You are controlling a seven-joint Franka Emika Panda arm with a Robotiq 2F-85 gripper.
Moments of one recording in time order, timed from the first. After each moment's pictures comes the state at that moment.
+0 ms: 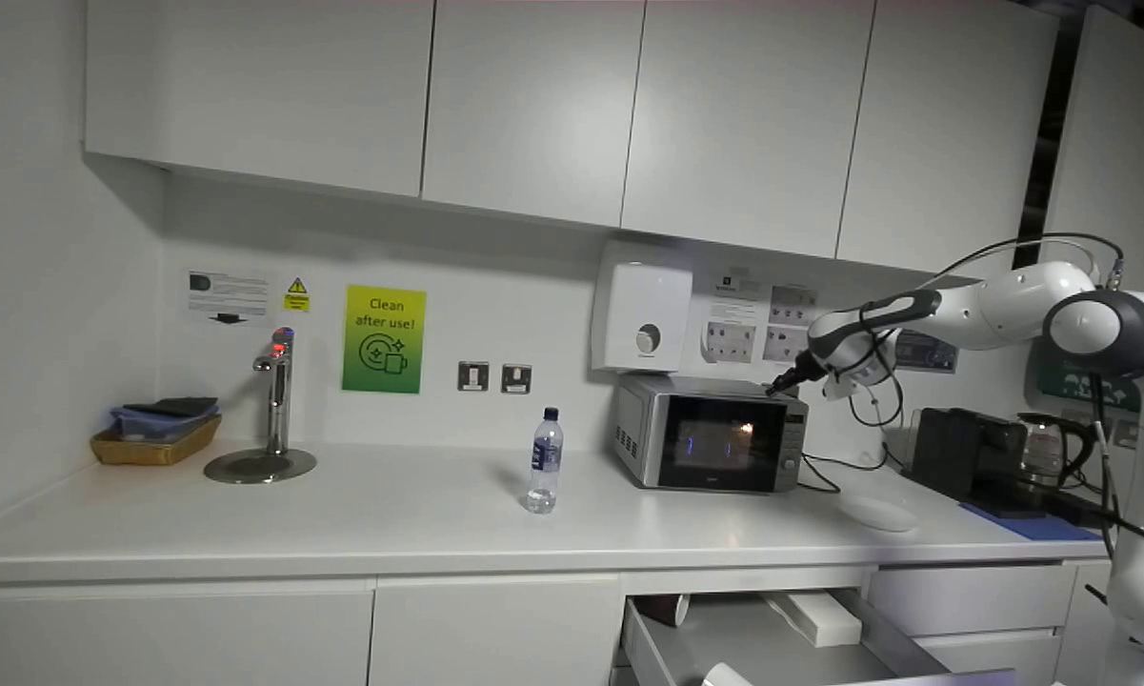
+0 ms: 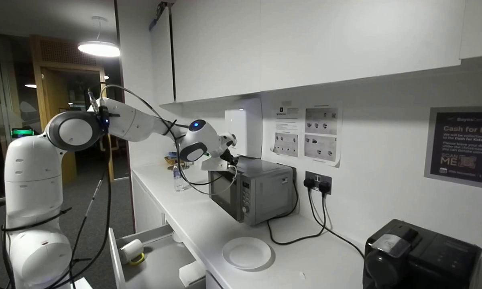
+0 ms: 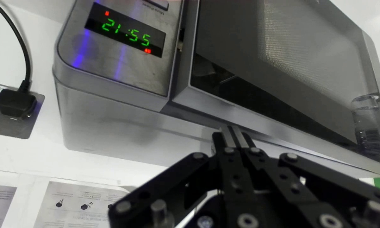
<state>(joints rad) 0.01 0.06 -0.16 -1.97 0.57 2.83 -0.83</state>
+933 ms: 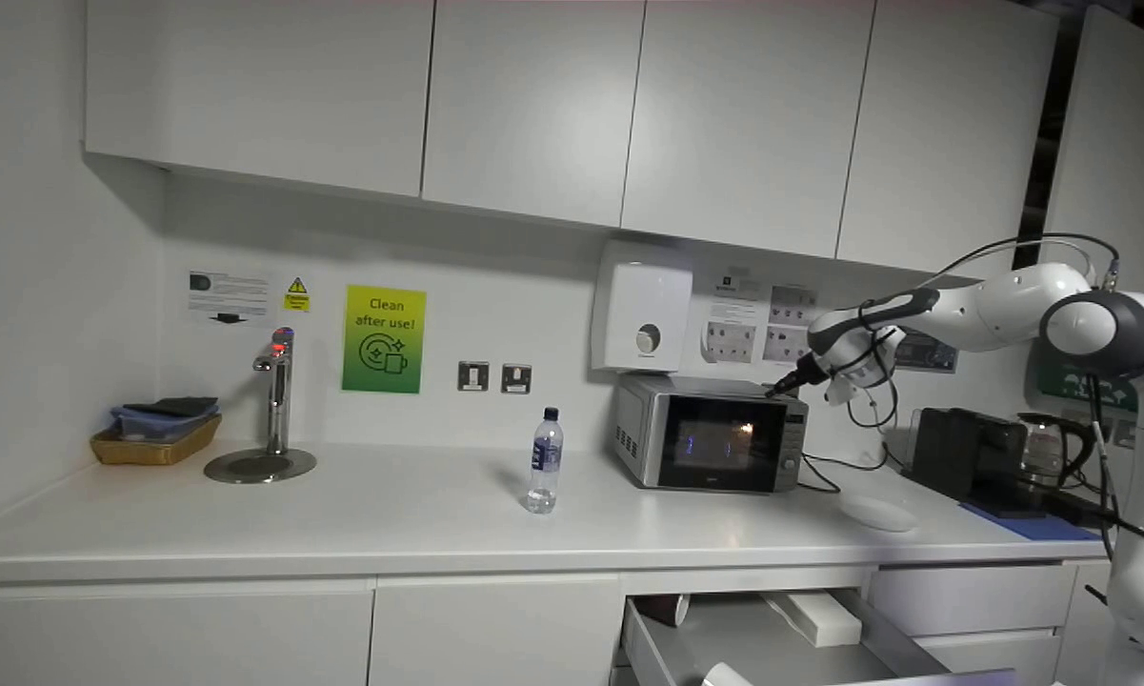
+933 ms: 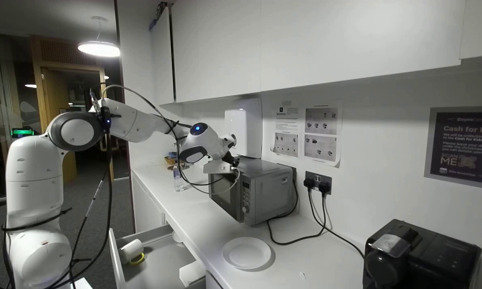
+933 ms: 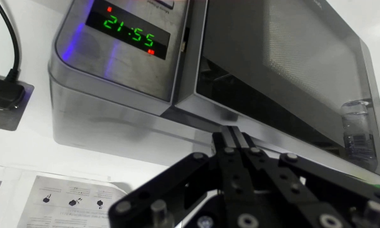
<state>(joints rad) 0.01 0.07 -0.16 -1.97 0.72 2.83 -1.03</state>
